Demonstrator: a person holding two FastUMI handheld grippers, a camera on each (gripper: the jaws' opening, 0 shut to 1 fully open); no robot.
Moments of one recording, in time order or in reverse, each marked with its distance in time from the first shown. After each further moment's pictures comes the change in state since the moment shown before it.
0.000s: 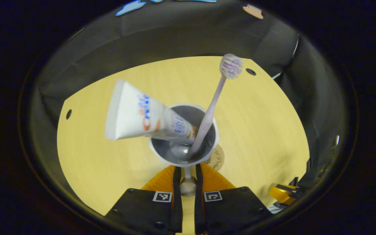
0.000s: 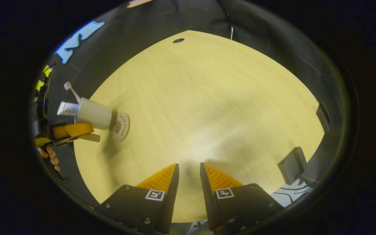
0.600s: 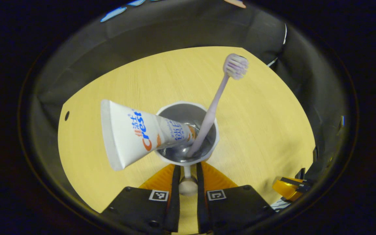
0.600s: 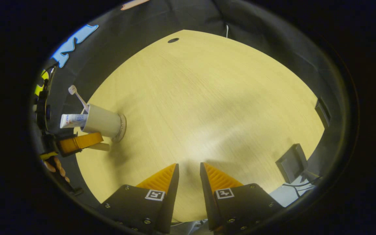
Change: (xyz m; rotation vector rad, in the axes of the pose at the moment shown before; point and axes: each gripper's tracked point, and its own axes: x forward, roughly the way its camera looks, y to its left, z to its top) left arm 0.011 -0.022 -0.029 0.039 0.009 0.026; right arm -0.004 -0.004 0.002 0.037 0.004 -0.002
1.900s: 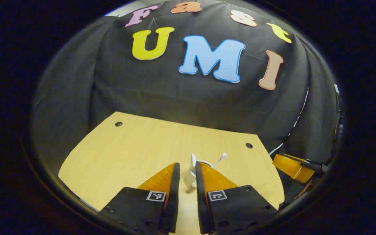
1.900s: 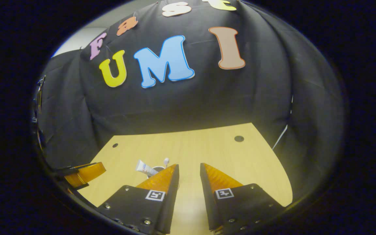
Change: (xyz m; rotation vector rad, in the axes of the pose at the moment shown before) left arm -0.261 0.025 0.046 -0.376 -0.750 0.159; right arm -0.188 0.153 0.168 -0.599 -0.669 0.319
